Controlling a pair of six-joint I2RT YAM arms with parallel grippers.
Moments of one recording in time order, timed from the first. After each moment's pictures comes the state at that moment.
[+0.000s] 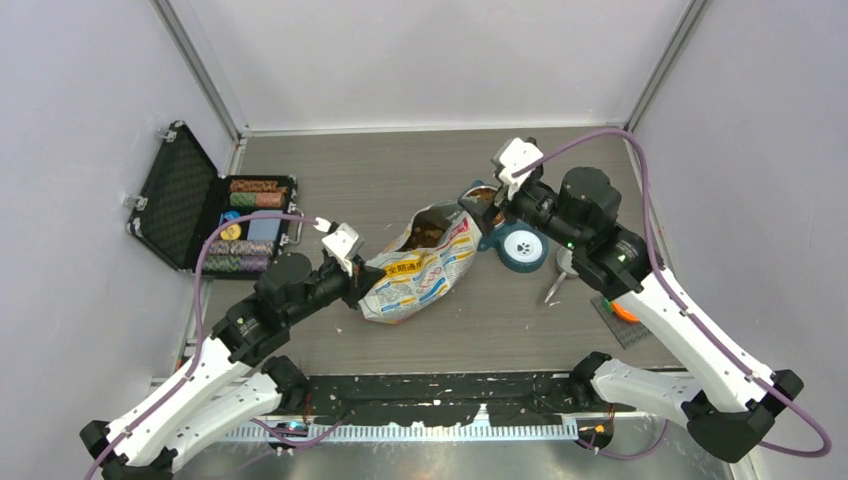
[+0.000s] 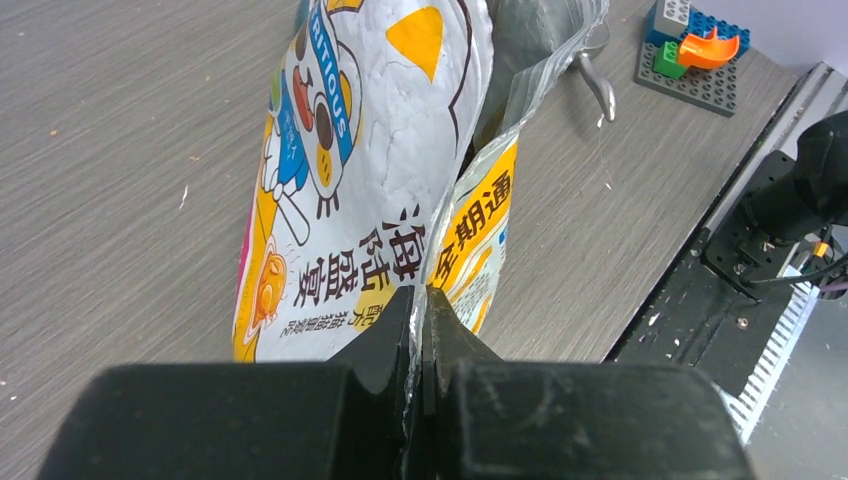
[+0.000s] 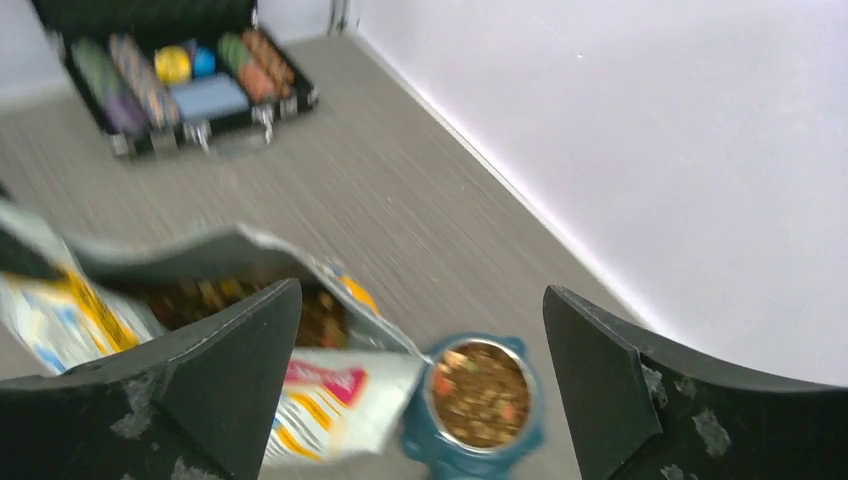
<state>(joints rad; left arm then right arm) -0.77 0.61 0.70 -0.34 0.08 -0.13 0.69 1.03 1.18 -0.17 -0.06 -0.20</state>
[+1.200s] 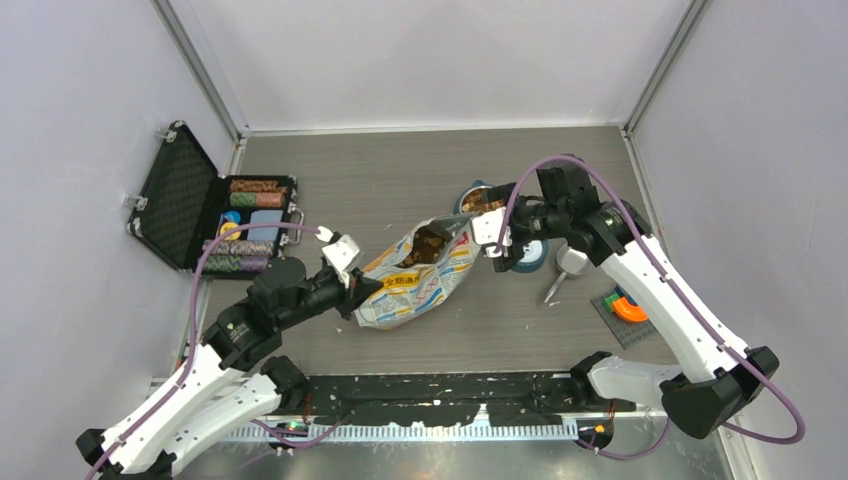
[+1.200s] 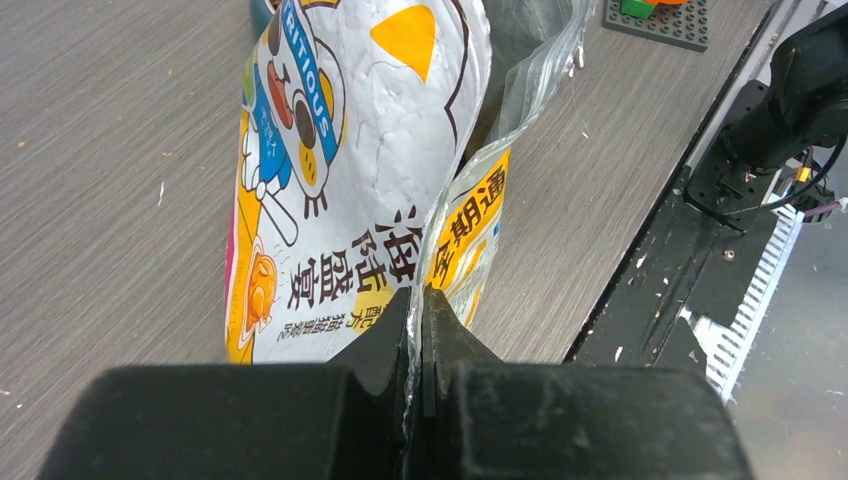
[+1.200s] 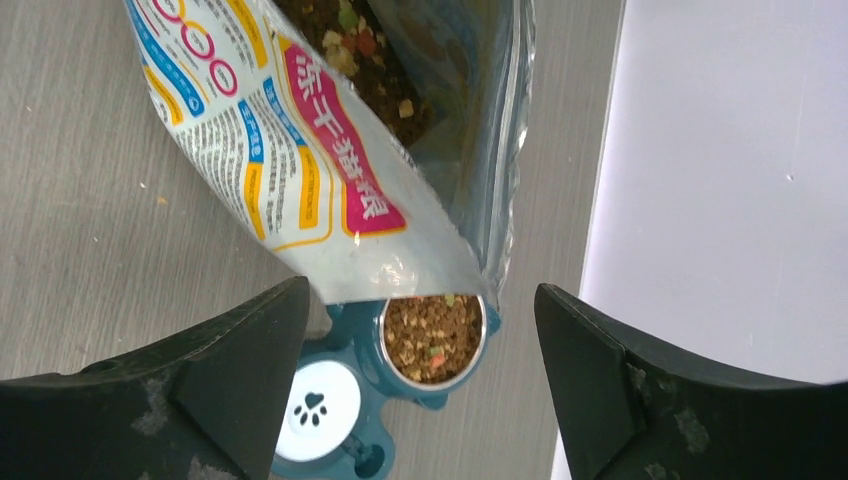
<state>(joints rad) -0.77 0.56 0.72 -0.45 0.18 -0.05 0.51 1.16 1.30 -0.83 -0.59 -1.28</state>
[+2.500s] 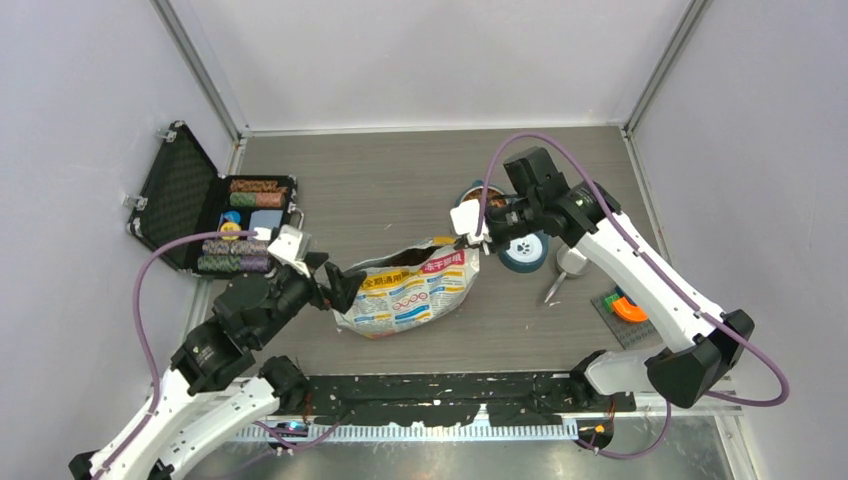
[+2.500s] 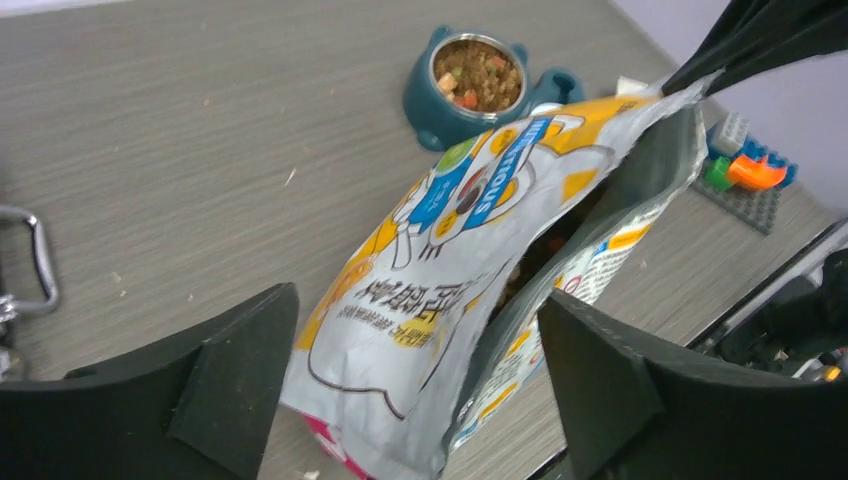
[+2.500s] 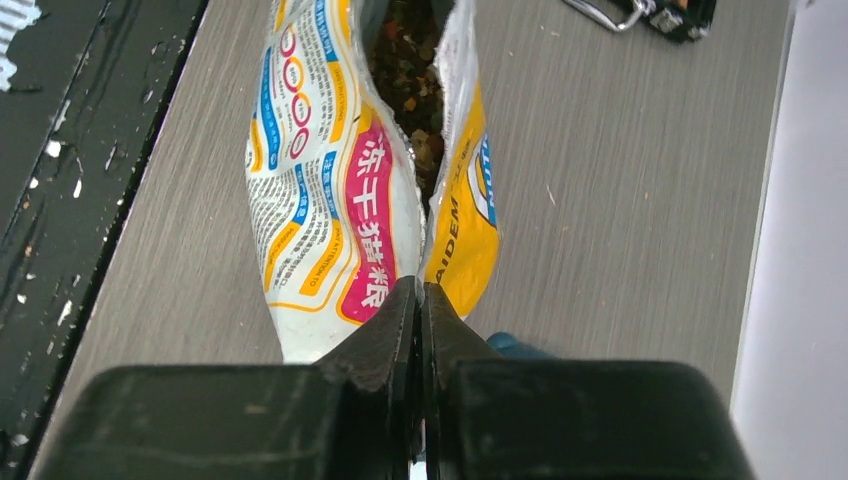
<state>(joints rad) -0.78 0.41 0.76 -0.56 -0.19 -0.27 0.59 1.34 1.45 -0.98 -0.78 -1.18</state>
